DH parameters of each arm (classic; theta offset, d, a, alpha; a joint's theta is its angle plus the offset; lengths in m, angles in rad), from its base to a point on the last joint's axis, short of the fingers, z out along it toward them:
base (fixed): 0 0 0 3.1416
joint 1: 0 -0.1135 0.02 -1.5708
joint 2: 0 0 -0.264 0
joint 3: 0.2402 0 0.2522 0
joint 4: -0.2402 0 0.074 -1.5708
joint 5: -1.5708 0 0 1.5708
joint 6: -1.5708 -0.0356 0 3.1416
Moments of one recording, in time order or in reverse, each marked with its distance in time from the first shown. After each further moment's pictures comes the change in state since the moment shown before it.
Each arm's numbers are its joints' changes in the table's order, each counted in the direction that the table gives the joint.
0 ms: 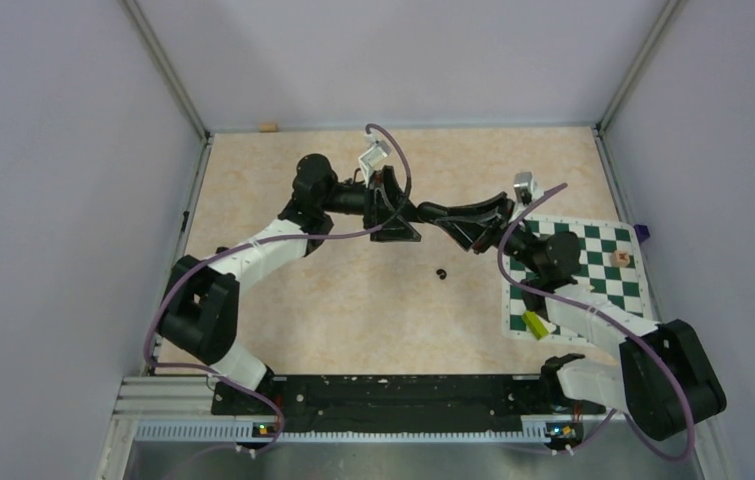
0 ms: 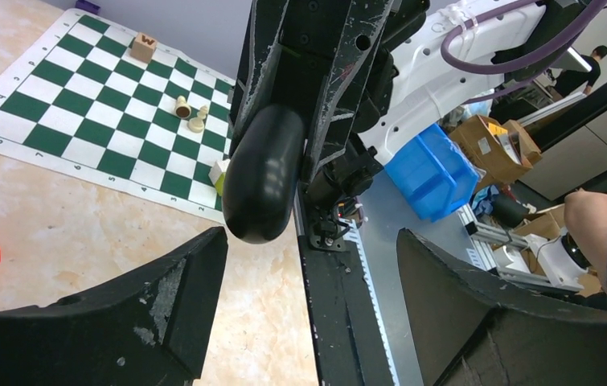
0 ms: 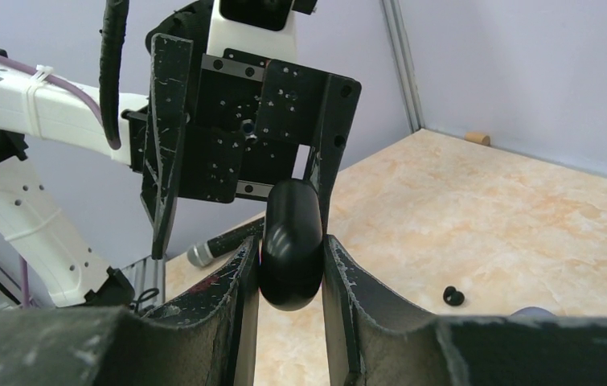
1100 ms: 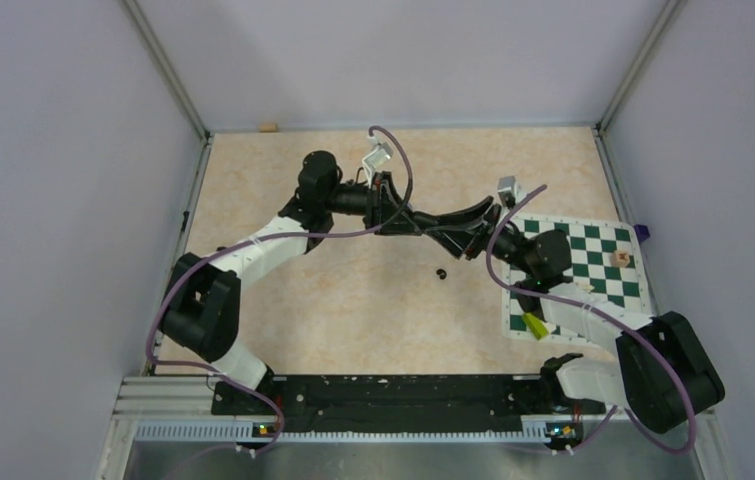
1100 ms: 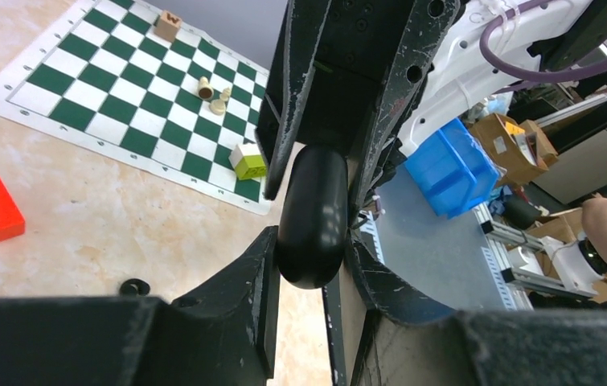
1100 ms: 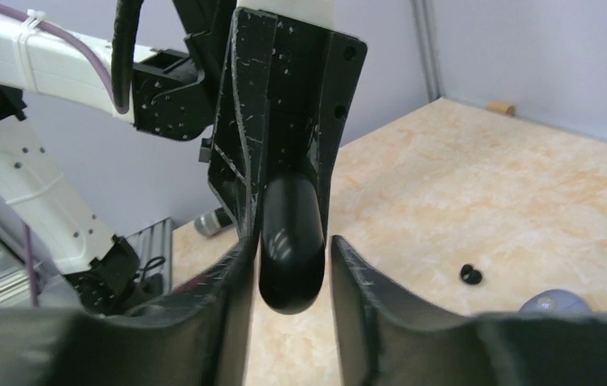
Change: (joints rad) left arm -0.002 -0.016 0.018 -0.147 0.023 -0.117; right arm -0.056 -0.035 0.000 -0.033 0.014 0.051
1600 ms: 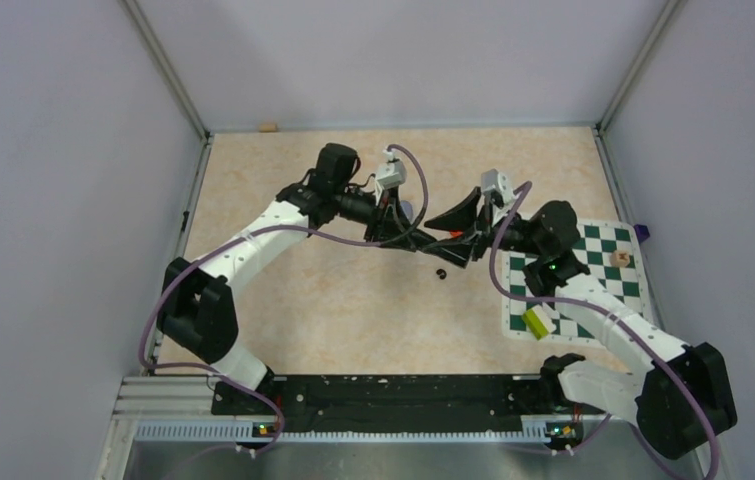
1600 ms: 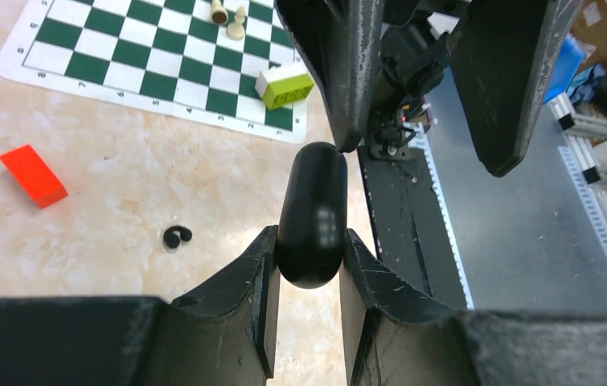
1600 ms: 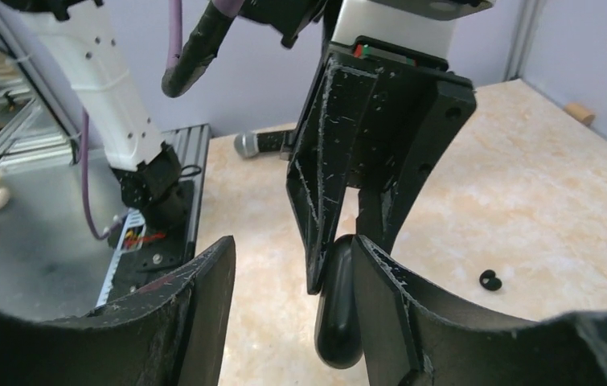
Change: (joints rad) left arm 0.034 0.005 0.221 -0.833 0.016 -0.768; right arm 0.000 0.125 0.212 -0.476 0.299 0.263
